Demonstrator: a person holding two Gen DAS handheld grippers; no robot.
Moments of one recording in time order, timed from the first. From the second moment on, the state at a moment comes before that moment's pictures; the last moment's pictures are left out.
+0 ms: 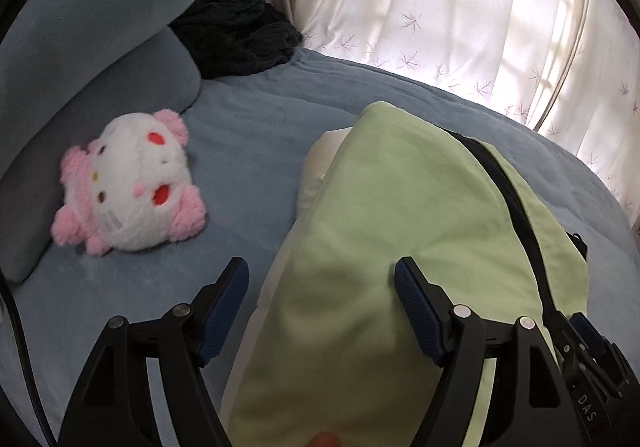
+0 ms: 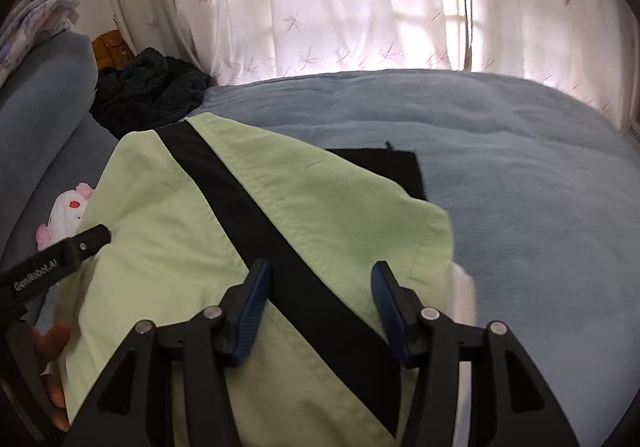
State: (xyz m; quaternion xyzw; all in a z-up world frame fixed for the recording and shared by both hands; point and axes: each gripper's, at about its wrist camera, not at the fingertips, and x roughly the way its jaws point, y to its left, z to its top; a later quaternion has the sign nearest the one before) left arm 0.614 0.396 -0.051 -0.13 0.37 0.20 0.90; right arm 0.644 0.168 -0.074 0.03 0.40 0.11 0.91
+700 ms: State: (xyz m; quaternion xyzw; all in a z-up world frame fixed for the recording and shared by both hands) left arm 0.386 0.297 0.112 -0.10 0.37 0.19 0.91; right arm 0.412 0.077 0.109 0.00 0.40 0.18 0.90
